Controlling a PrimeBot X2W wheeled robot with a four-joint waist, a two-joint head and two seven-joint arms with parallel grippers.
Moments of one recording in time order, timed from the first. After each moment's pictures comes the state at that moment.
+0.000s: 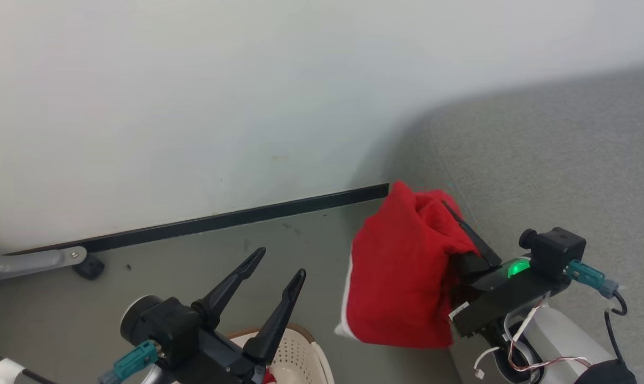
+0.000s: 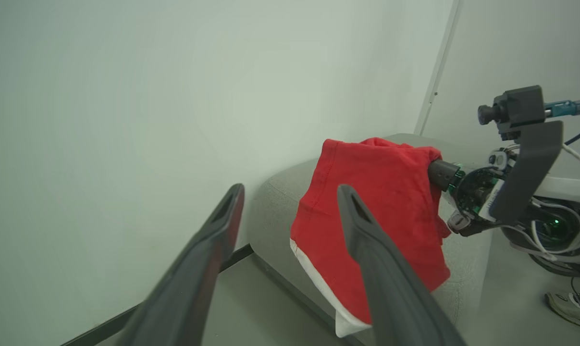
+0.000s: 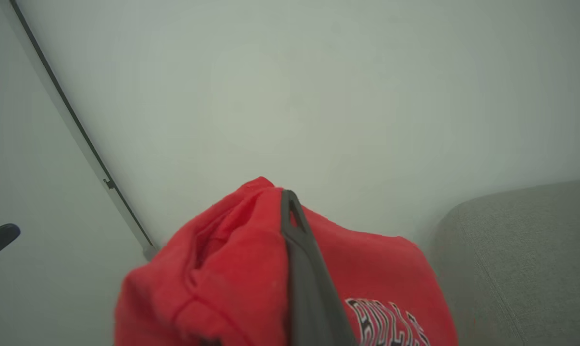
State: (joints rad) left arm -0.27 0.35 -0.56 -0.09 -0.60 -0.07 -0.09; right arm -0.52 -0.27 0.63 0.33 0.72 0.10 -0.25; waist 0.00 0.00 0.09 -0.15
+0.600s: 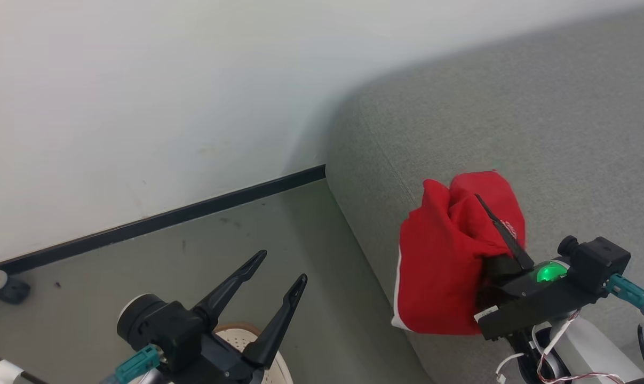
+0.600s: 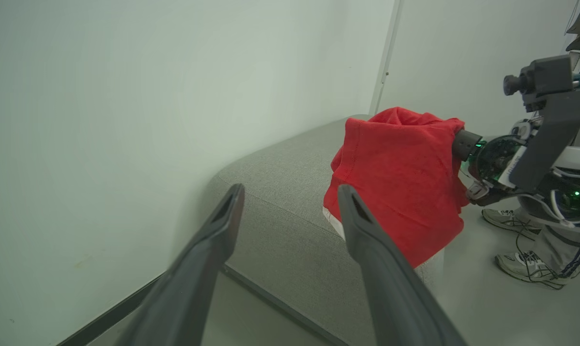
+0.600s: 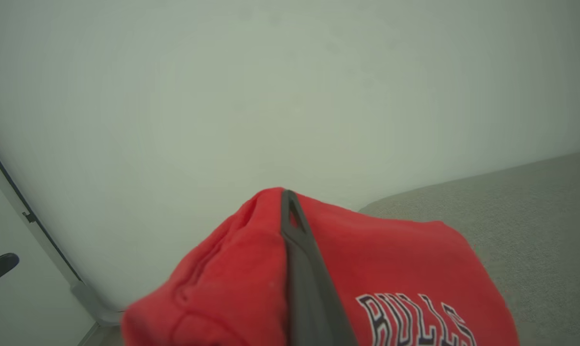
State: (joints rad) left arm -0.26 0.38 -0.58 -0.12 -0.56 -0.07 -0.07; right arm -0.42 -0.31 0.51 0.17 0.68 0.06 -0.25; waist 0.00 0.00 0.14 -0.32
